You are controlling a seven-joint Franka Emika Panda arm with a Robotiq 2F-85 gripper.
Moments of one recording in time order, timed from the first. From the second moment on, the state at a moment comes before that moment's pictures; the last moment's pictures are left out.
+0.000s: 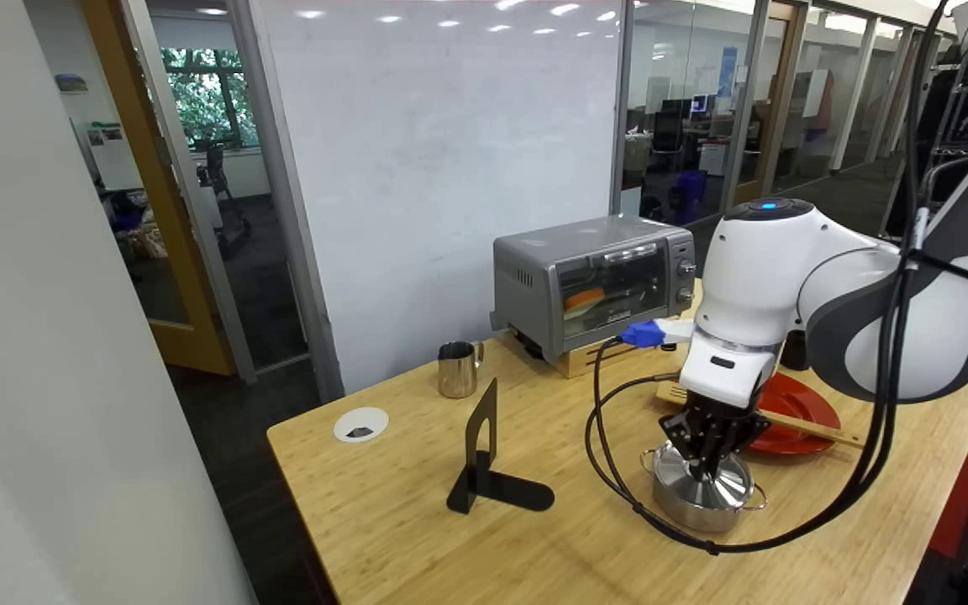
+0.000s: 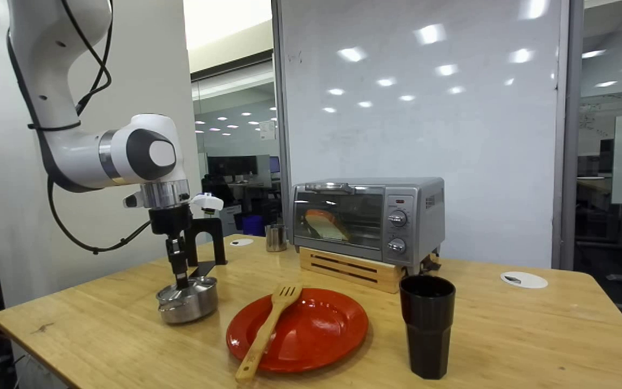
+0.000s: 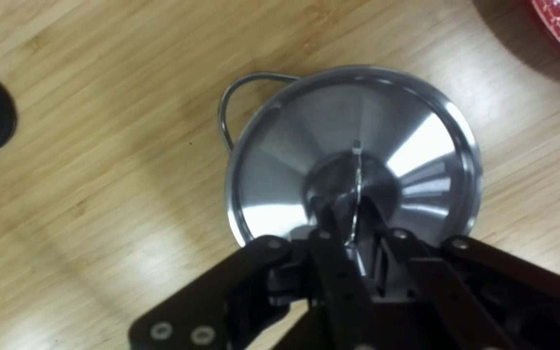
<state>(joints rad) 0.00 0.32 0.15 -2.49 -0.33 2.84 -2.13</state>
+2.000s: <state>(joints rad) 0.01 0.02 0.16 -2.60 -0.04 2.77 -2.11</state>
